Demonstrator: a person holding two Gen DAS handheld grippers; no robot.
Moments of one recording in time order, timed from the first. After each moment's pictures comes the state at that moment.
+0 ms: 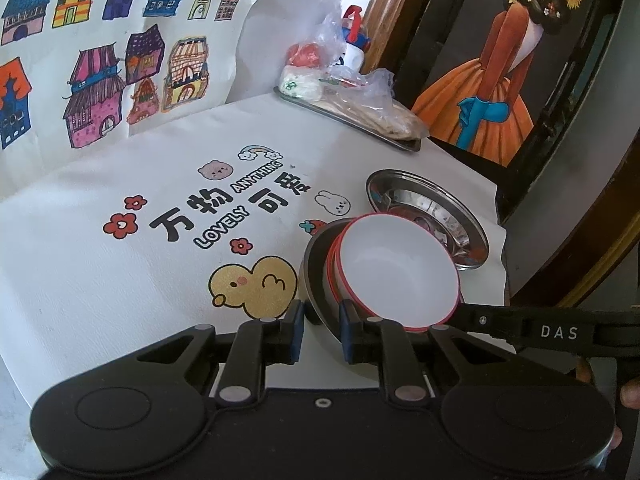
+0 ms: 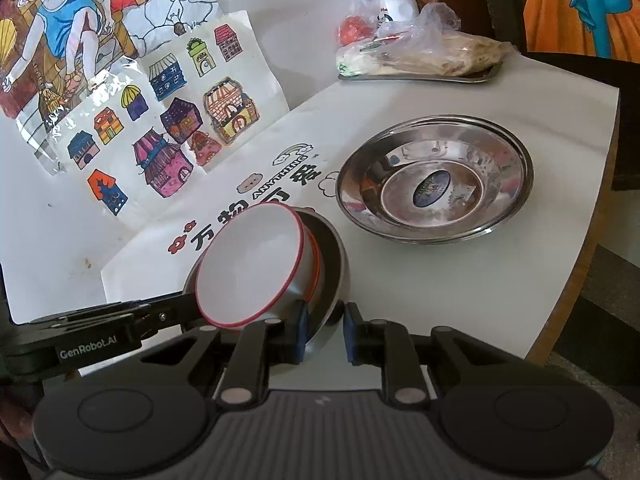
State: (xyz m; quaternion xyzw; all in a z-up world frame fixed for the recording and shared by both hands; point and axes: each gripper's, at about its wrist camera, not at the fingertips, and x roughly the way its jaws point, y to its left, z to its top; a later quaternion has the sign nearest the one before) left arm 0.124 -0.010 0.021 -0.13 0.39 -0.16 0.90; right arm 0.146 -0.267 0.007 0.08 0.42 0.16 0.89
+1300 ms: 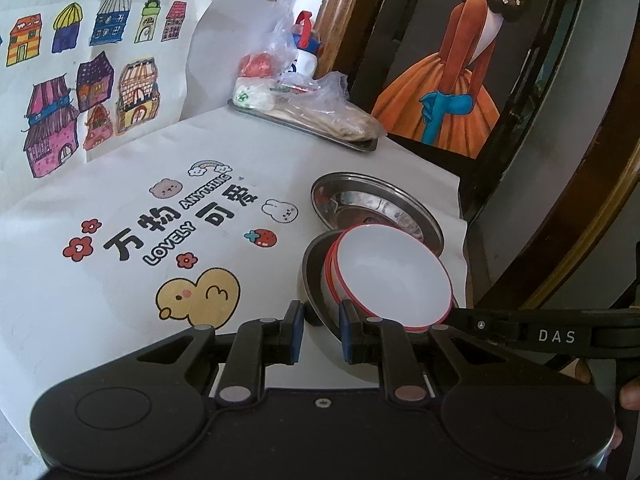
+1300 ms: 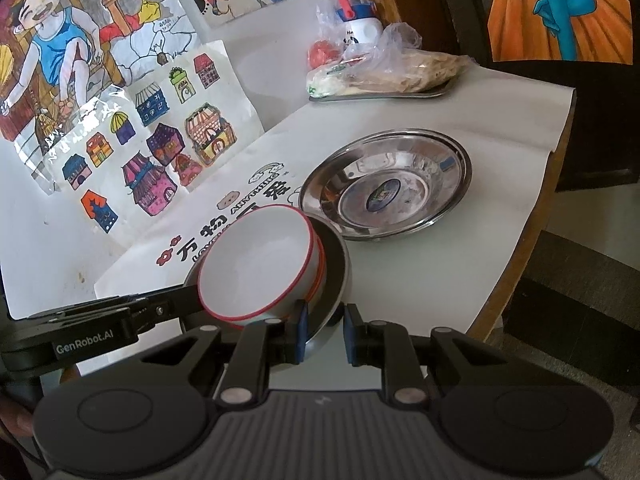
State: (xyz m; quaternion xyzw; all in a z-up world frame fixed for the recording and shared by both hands) left arm 0.116 -0.039 0.033 -0.11 0.37 -0.21 0.90; right arm 0.119 -0.302 0.014 0.10 0.39 0.13 0.91
